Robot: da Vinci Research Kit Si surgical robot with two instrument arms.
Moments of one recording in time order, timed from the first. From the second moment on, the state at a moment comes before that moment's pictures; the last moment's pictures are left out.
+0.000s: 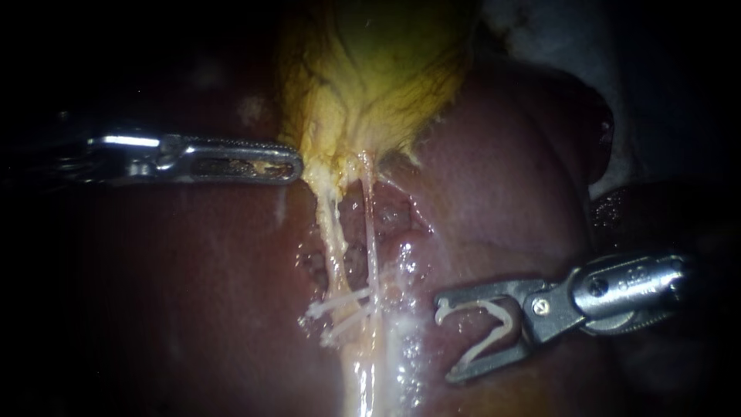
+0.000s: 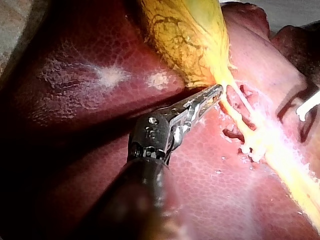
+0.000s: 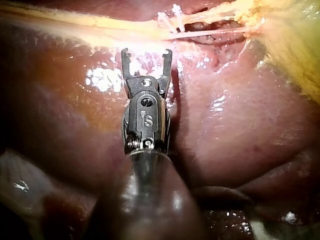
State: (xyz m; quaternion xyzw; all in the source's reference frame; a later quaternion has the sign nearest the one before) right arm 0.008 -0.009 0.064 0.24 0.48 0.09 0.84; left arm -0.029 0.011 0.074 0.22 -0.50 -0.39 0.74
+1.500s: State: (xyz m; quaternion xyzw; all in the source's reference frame) right arm 0.016 -0.002 0.065 0.40 0.54 0.11 0.73; left arm -0.024 0.015 0.068 0.21 -0.51 -0.41 0.73
